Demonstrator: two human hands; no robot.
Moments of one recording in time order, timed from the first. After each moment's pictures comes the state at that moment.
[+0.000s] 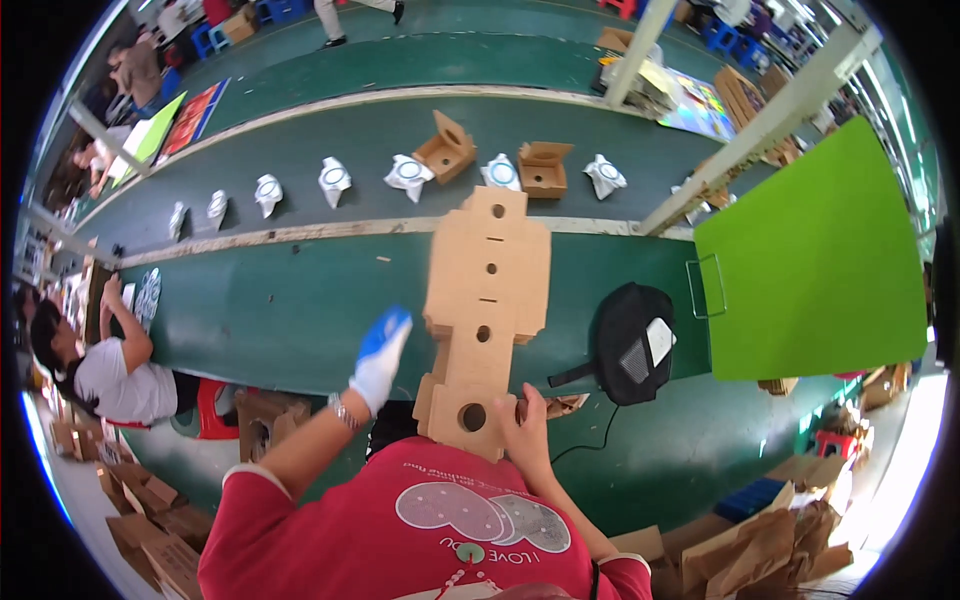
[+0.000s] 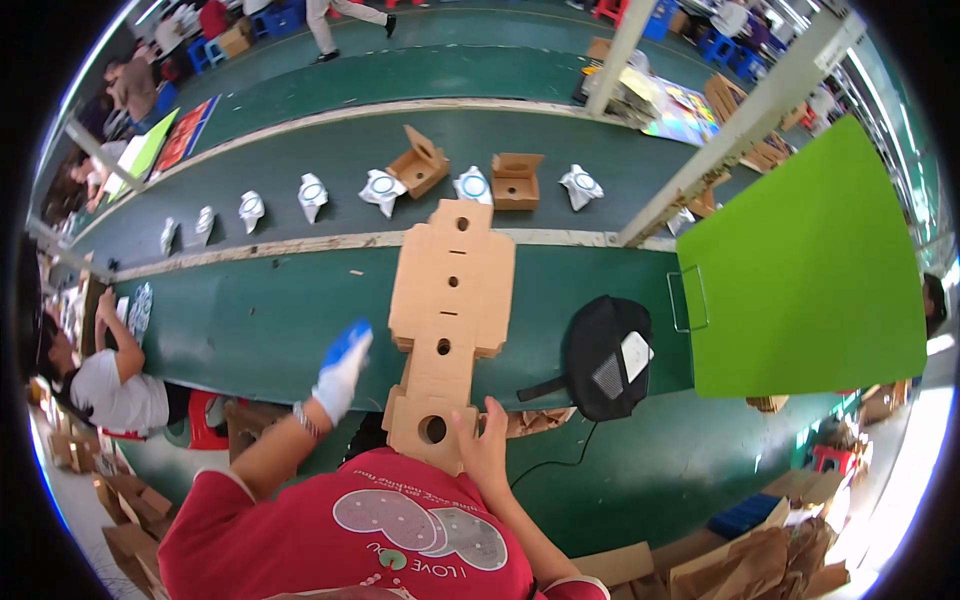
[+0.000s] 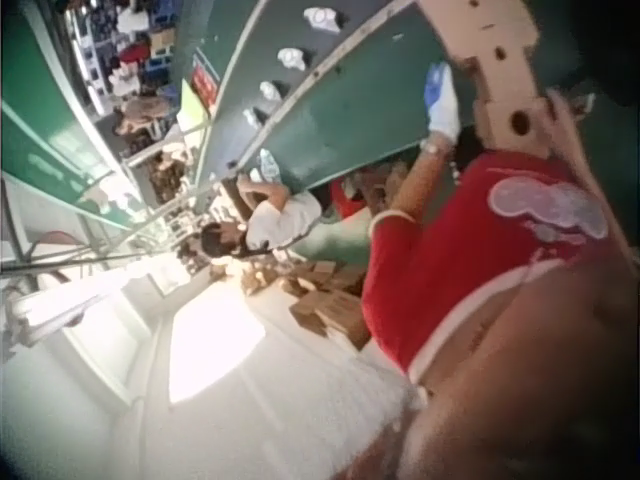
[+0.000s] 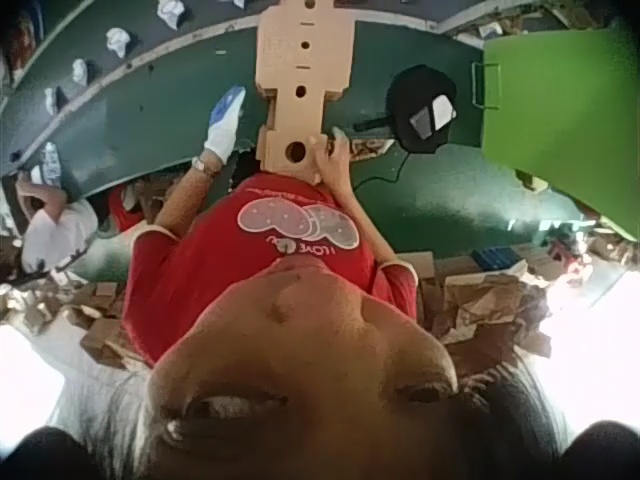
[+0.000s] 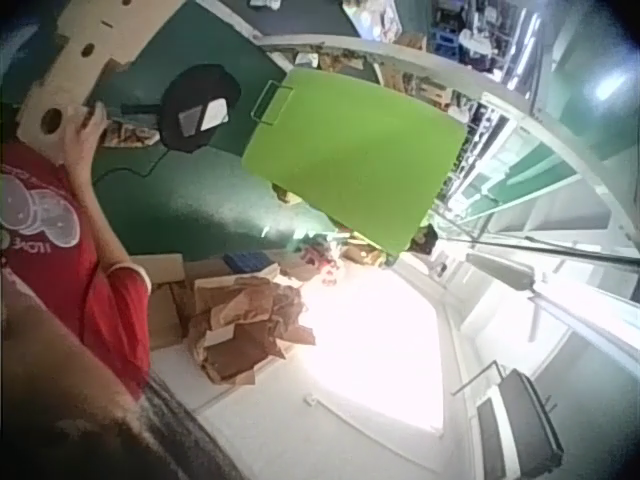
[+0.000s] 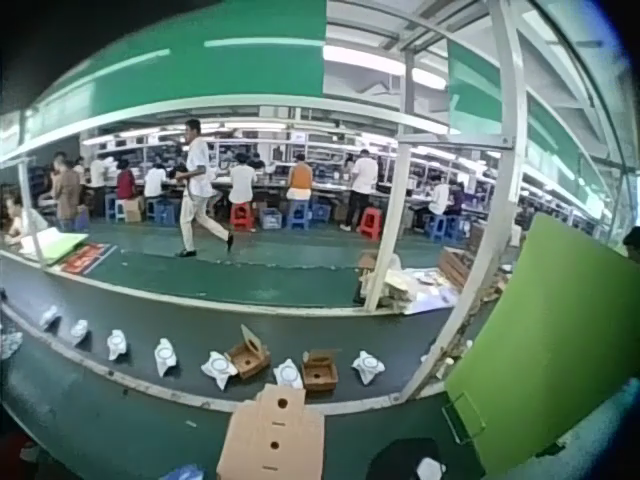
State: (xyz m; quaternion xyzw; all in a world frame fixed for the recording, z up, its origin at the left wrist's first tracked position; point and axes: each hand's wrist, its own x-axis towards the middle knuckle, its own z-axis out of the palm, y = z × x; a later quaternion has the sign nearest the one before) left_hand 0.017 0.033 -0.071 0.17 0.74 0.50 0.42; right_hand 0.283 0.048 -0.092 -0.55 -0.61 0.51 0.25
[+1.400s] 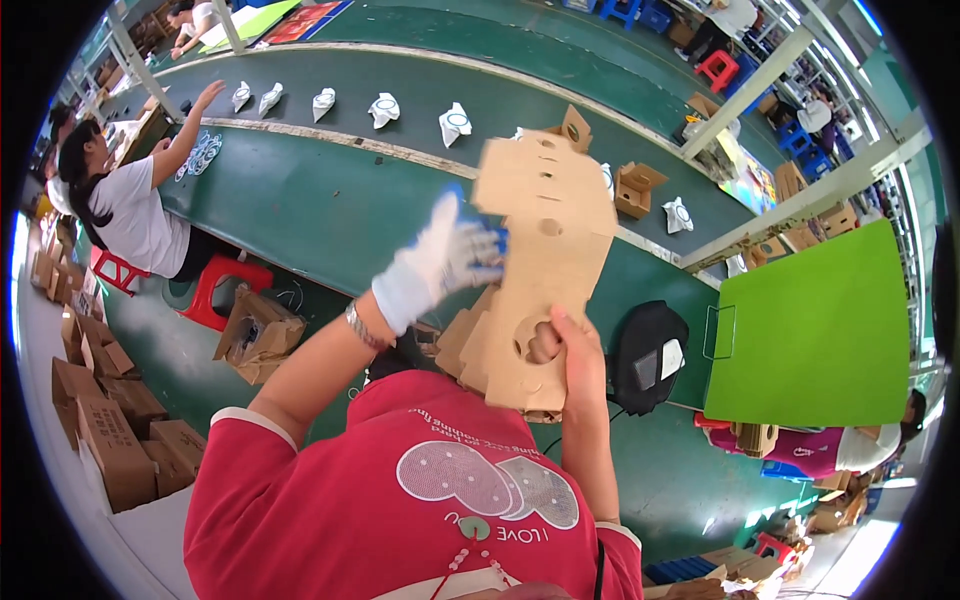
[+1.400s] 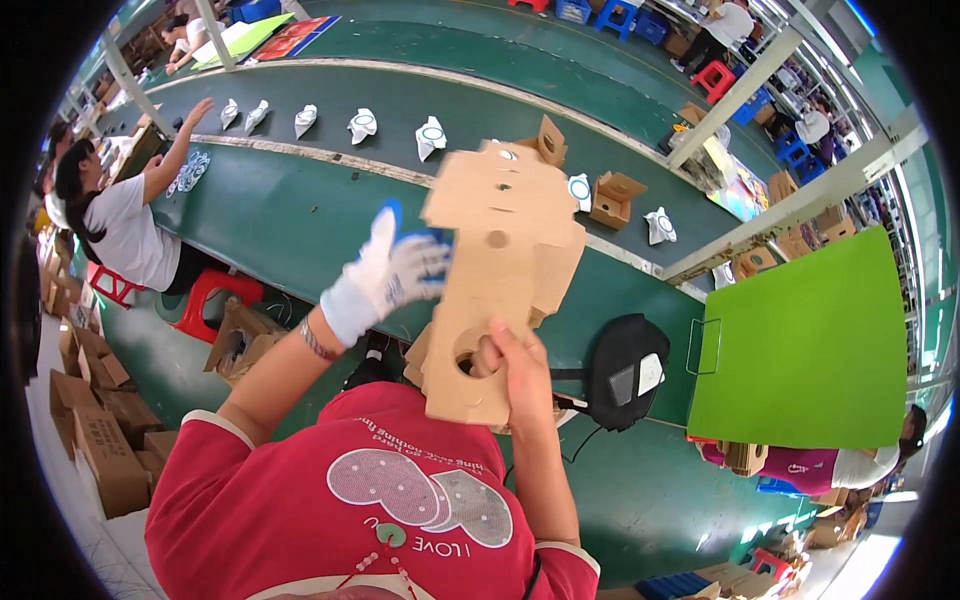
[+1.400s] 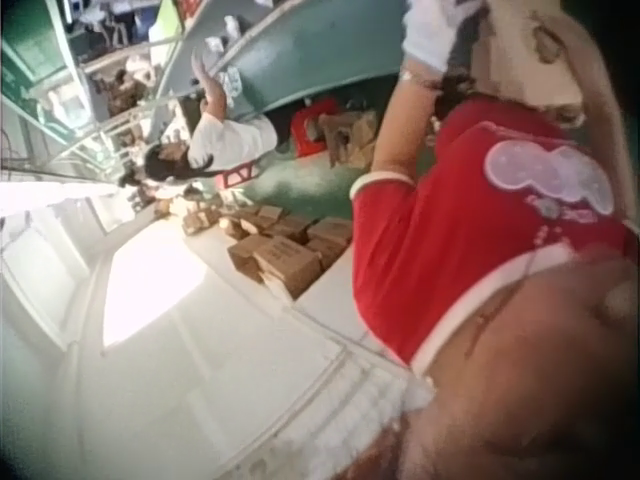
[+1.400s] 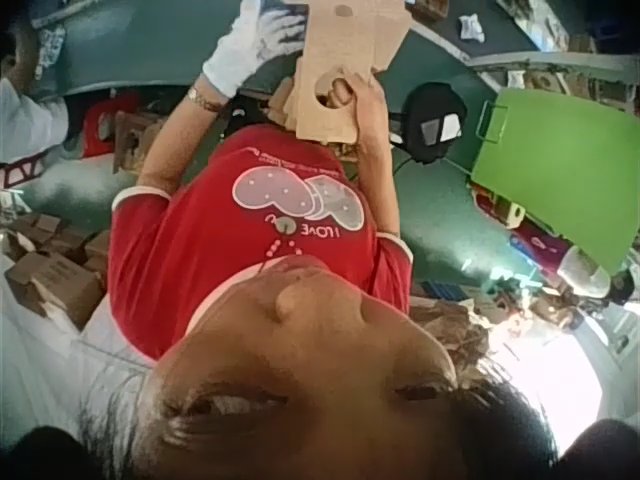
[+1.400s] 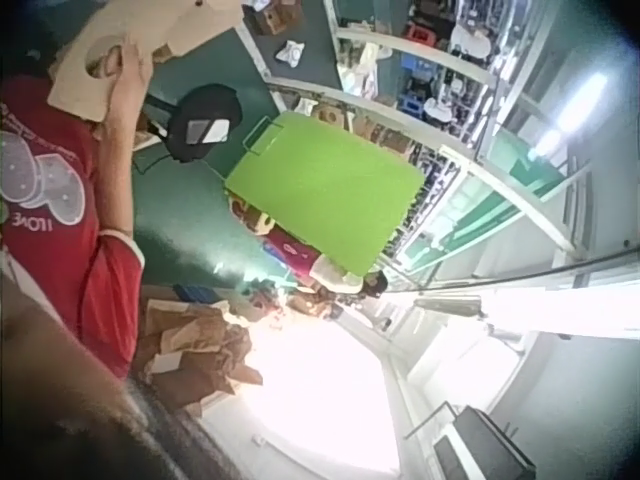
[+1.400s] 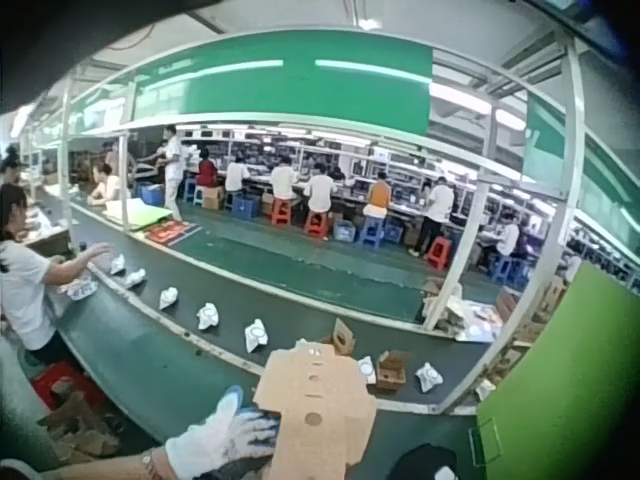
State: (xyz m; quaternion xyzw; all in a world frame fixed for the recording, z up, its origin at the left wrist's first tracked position) left_hand 0.026 -0.005 0.059 0.00 0.42 0.69 0.59; right_hand 0.239 0.061 0.081 -0.25 -0.36 0.87 0.23
